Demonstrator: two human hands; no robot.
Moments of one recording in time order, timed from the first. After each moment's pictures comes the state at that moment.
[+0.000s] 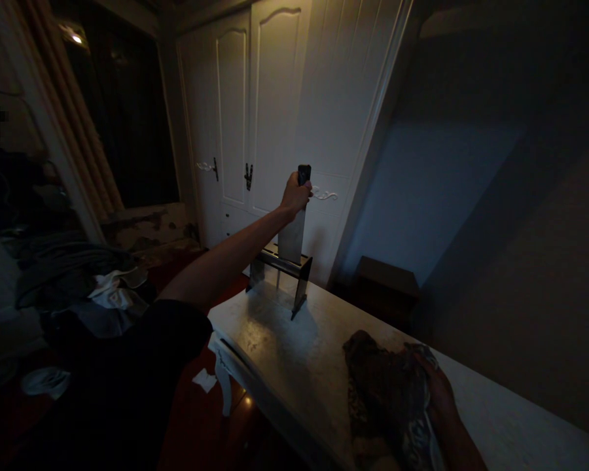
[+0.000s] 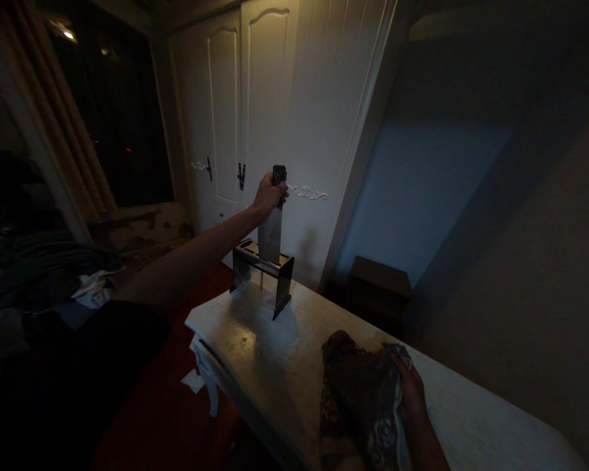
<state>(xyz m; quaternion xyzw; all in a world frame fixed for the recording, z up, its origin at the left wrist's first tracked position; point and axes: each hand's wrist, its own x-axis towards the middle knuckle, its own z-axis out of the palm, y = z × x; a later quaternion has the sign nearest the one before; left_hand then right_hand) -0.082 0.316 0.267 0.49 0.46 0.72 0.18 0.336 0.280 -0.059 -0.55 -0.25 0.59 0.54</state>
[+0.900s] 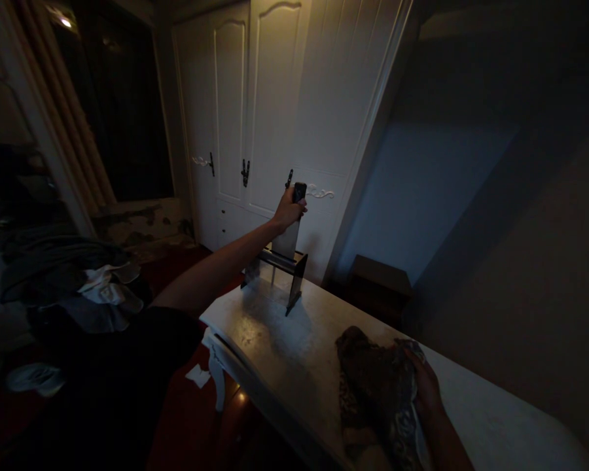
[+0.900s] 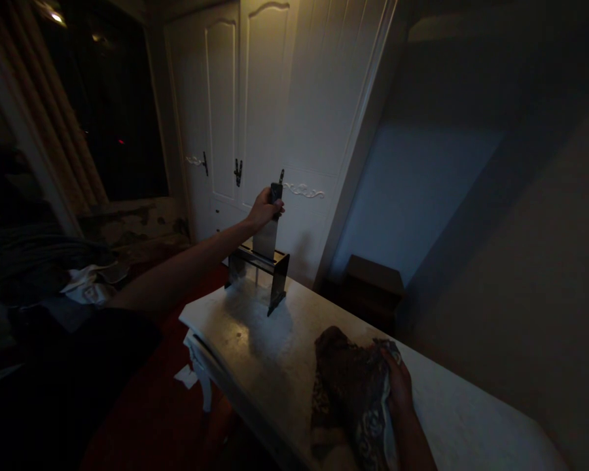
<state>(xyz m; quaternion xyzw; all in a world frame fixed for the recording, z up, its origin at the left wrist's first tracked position) -0.086 0.310 0.224 0.51 0.44 0.71 0.22 0.333 0.276 -0.058 -0.53 -0.28 0.57 0.55</state>
